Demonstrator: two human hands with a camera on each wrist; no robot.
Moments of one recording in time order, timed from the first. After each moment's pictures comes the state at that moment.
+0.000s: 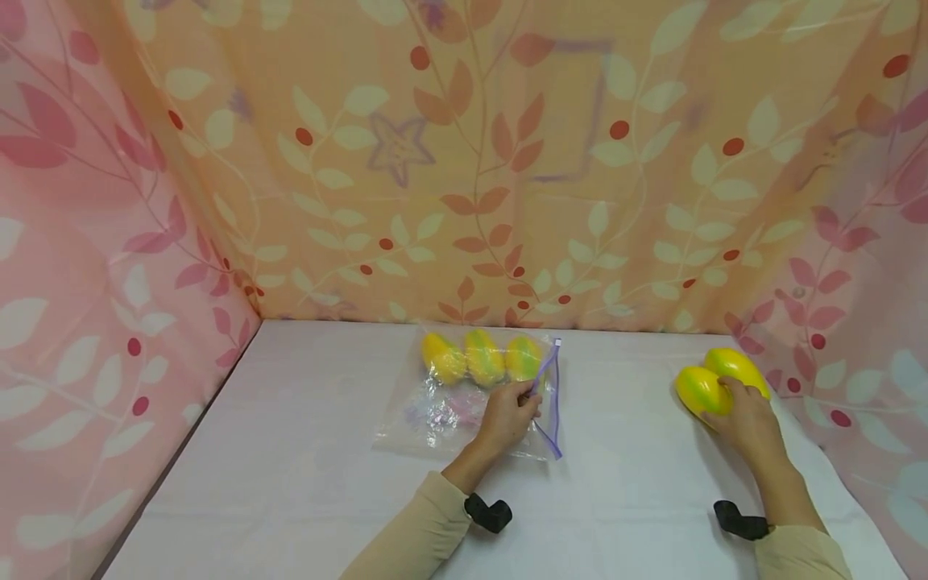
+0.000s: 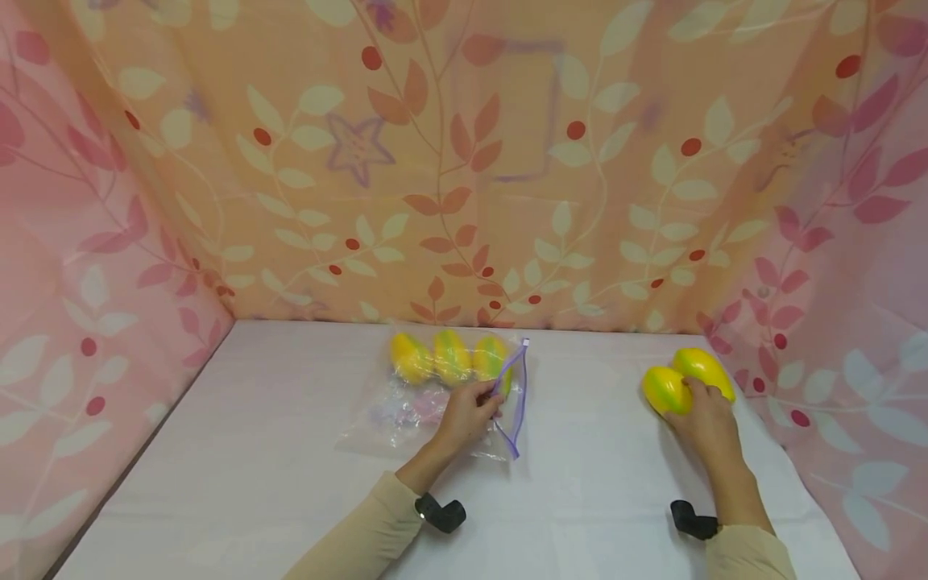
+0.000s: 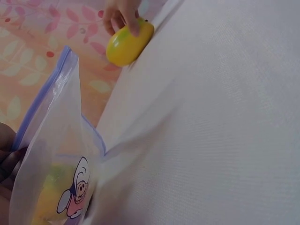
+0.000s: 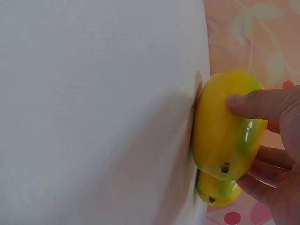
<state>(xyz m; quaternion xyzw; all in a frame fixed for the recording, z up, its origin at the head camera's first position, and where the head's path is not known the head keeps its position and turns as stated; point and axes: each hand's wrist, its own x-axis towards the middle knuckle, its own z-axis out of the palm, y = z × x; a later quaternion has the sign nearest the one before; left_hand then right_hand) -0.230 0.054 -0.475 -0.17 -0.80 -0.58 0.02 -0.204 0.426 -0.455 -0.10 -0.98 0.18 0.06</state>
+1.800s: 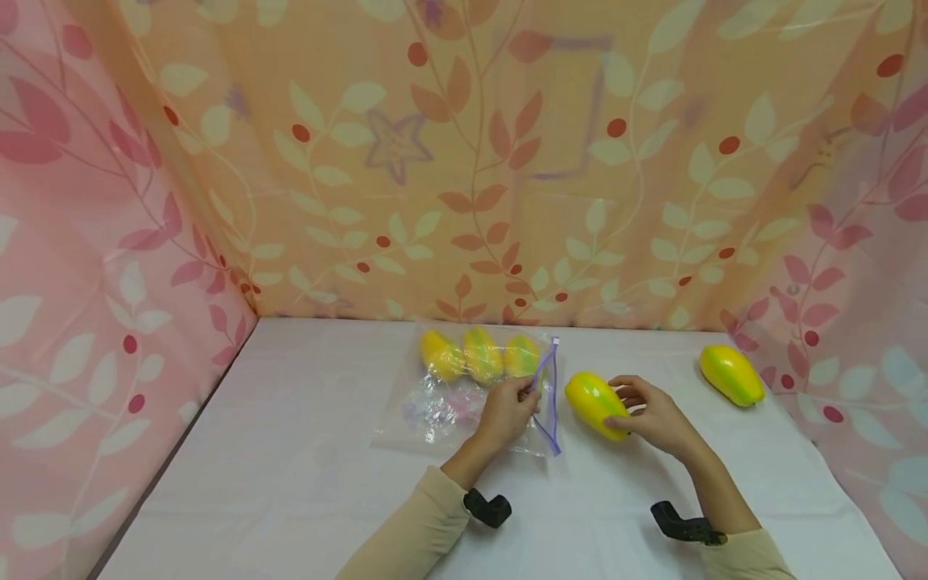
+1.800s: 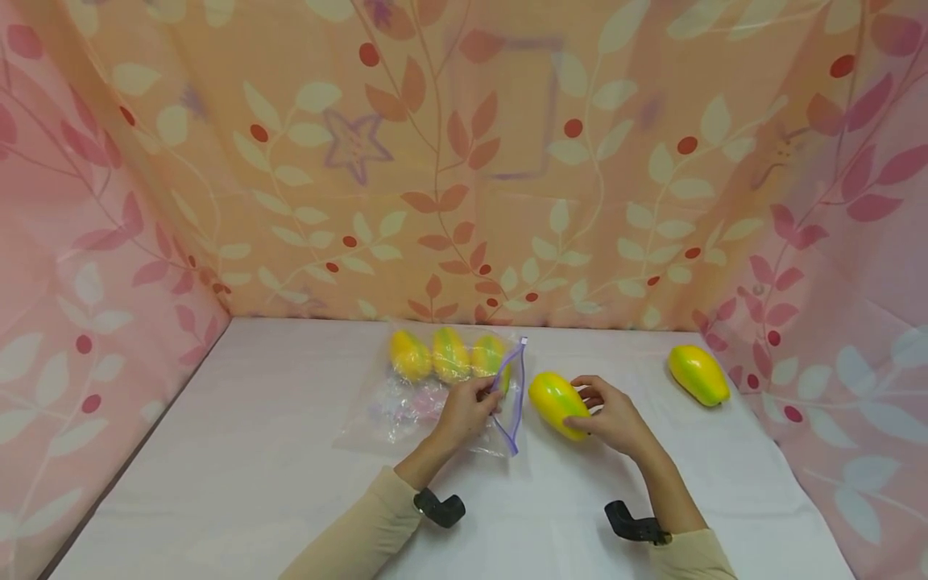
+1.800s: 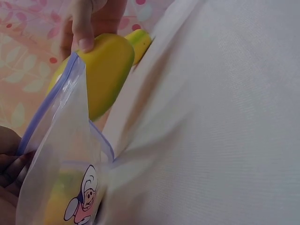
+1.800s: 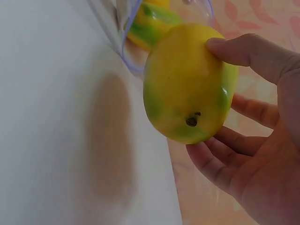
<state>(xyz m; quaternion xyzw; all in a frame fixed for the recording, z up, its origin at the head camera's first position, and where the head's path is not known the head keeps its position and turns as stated) -0.228 0.057 -0.467 -0.16 -0.81 -0.56 0.01 -0.203 0.312 -0.434 0.03 -0.92 0.39 -0.07</state>
